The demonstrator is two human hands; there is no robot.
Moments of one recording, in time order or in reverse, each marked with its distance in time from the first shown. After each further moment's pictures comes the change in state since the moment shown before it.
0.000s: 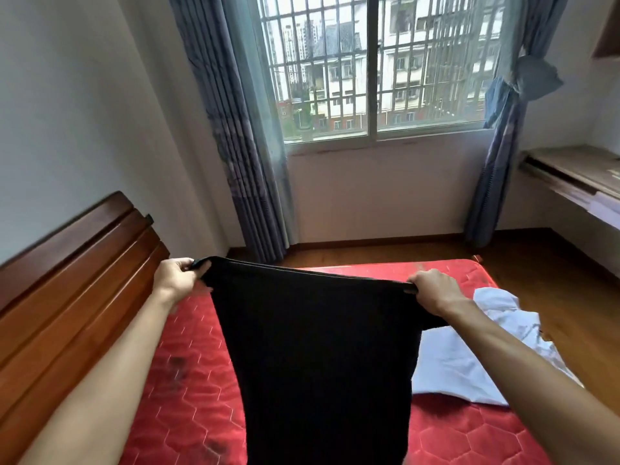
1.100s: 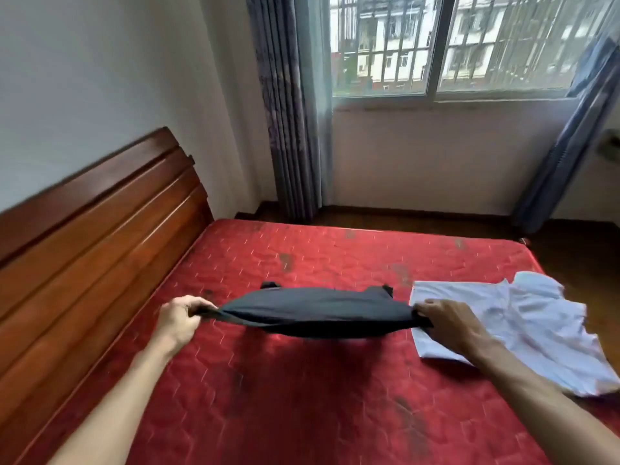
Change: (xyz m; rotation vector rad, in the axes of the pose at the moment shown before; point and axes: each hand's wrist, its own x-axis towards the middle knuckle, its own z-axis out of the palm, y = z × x) left_hand -0.124 -0.198 -0.070 0.505 -0.009 0.156; right_hand -0.064 -0.036 0.137 0.045 0.155 -0.437
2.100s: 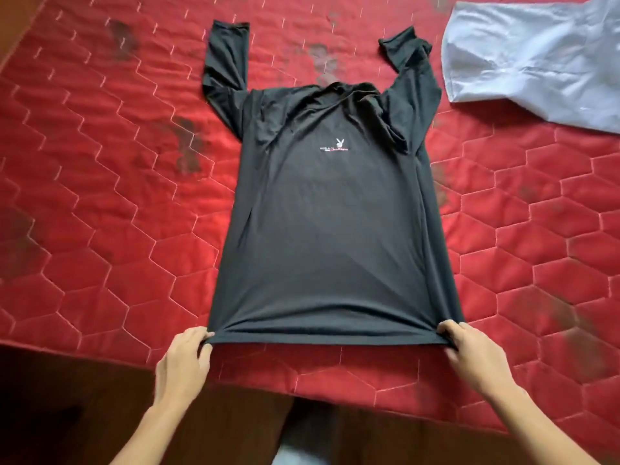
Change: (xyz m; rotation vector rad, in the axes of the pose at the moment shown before) left_hand -0.472 -0.306 0.311 0.393 -0.363 -0.318; right_hand -0.456 -0.082 0.417 0.128 -0.657 0.534
